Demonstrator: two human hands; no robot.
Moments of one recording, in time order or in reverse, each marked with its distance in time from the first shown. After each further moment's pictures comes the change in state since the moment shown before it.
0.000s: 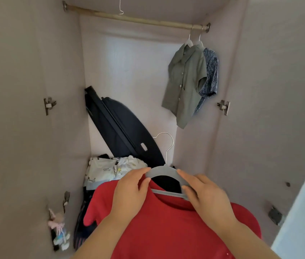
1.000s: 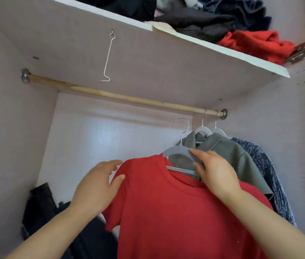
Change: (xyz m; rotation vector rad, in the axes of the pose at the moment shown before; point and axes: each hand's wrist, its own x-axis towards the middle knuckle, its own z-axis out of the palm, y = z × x) left_hand 0.513 -0.103 0.002 0.104 0.299 0.233; right_hand 0.530 0.171 0.082 -0.220 0.318 0.046
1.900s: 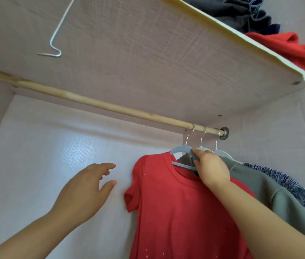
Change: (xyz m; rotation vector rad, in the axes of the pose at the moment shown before) left_hand 0.130 -0.034 0.089 0.036 0.077 0.154; right_hand 0.158 0.084 0.076 -0.218 0.060 0.121
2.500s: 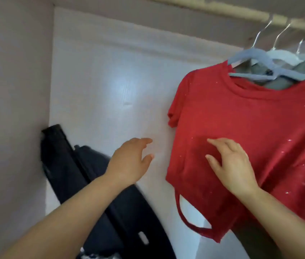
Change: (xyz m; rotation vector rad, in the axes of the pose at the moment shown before) left_hand -0.118 -0.031 0.054 0.043 -0.309 -0.189; right_hand -0.176 -0.026 0.100 0.334 -0.028 -0.238
